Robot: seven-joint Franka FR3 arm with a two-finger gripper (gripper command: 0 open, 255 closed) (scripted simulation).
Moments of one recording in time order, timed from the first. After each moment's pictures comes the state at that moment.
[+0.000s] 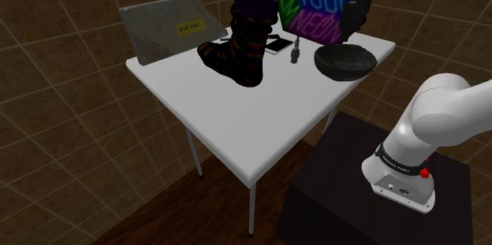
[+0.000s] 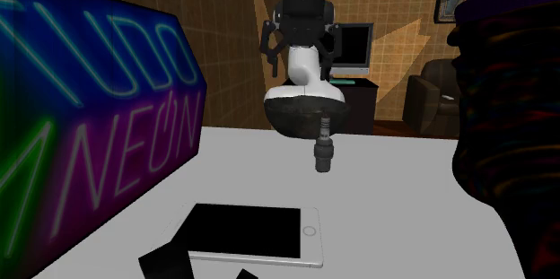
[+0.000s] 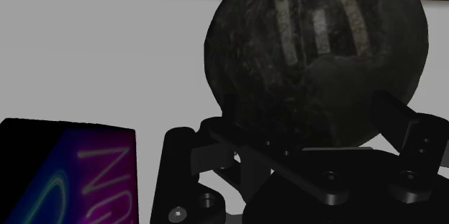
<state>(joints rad) -0.01 -0.82 -0.02 -2.33 -0.06 1.46 0.02</state>
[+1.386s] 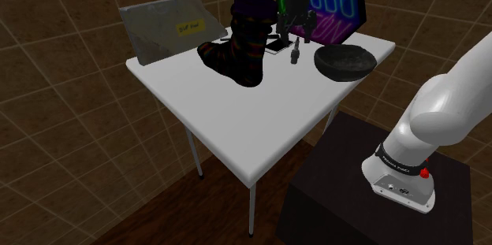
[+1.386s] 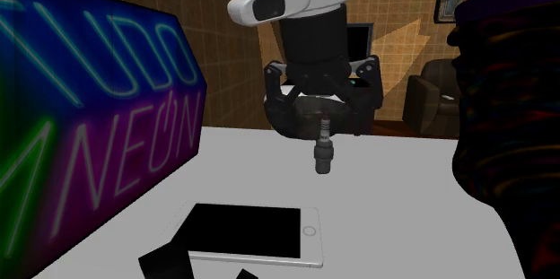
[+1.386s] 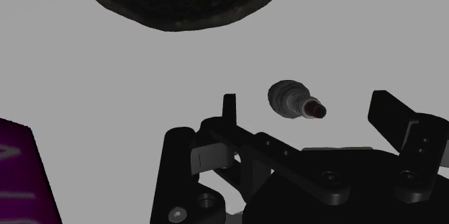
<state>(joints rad) -0.05 -0.20 -0.02 -1.97 0.15 1.49 0.29</state>
